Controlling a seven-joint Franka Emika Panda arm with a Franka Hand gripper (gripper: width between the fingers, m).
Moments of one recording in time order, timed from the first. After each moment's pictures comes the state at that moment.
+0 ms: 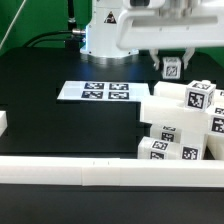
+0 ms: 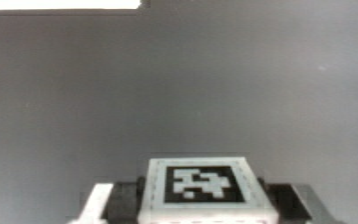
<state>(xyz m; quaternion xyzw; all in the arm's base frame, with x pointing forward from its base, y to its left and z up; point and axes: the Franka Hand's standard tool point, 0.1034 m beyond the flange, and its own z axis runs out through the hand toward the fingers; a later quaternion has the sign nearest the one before) 0.455 0.095 0.099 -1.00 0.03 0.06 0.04</state>
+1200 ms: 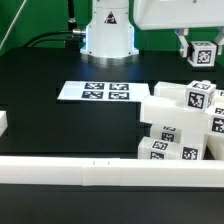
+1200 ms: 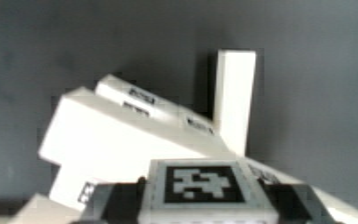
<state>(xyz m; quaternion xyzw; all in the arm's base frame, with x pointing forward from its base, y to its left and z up) 0.575 0.117 0.147 -1.00 -0.03 0.03 0.03</state>
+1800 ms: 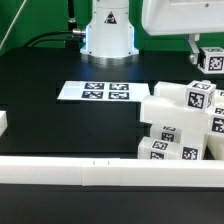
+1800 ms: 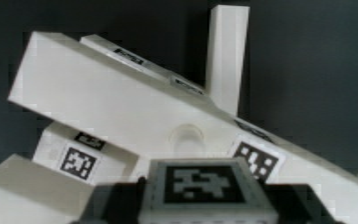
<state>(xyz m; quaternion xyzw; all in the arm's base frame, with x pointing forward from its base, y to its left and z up) 0.577 0.122 0.135 -1.00 -0.03 0.03 0.02</state>
